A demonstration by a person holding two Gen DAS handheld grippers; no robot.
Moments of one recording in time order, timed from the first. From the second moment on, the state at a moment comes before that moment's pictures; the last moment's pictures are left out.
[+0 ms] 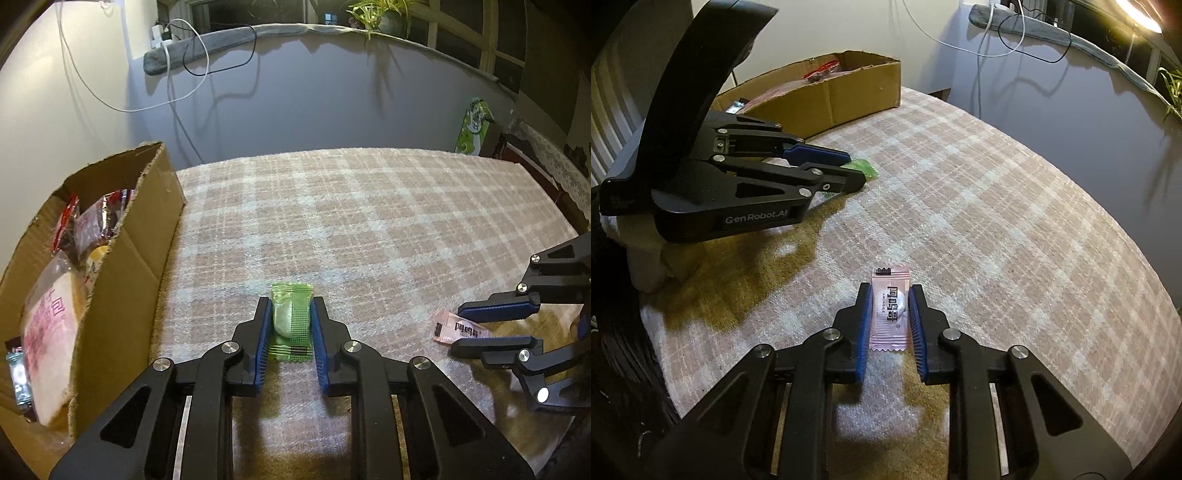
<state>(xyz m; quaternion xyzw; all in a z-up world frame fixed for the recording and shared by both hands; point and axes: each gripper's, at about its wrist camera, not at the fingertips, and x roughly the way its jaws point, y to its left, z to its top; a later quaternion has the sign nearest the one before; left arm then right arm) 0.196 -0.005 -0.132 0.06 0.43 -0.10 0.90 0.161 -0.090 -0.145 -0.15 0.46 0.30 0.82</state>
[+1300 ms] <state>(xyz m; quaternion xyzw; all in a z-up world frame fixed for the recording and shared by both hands) 0.158 0.099 -0.050 -0.04 0.31 -0.06 0.95 0.195 -0.008 -0.054 -0.13 0.38 0.30 0.87</state>
